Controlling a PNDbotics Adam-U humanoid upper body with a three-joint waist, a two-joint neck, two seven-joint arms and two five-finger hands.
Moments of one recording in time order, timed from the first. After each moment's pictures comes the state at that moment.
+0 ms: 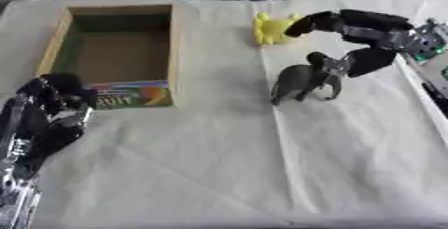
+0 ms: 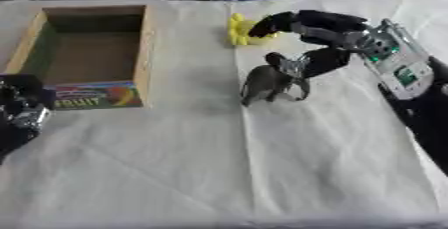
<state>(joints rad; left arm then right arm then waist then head) -0.12 0.25 -0.04 -1.84 0.03 0.02 0.05 -0.77 -0.63 0.34 -1.31 0.30 -0.58 0.58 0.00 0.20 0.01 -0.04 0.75</state>
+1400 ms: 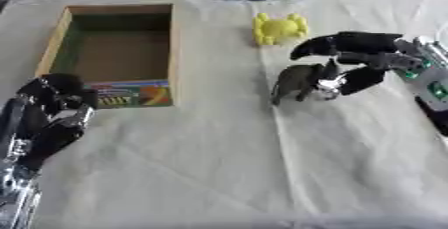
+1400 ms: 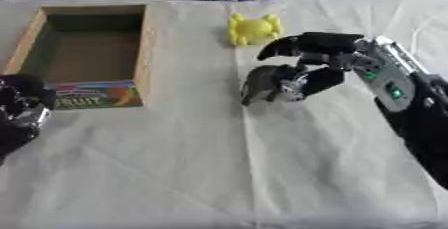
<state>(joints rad) -0.12 0.25 -0.04 -1.84 0.03 0.02 0.04 -0.75 -0.59 0.35 -1.20 0.65 -0.66 0.50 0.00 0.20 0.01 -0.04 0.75</state>
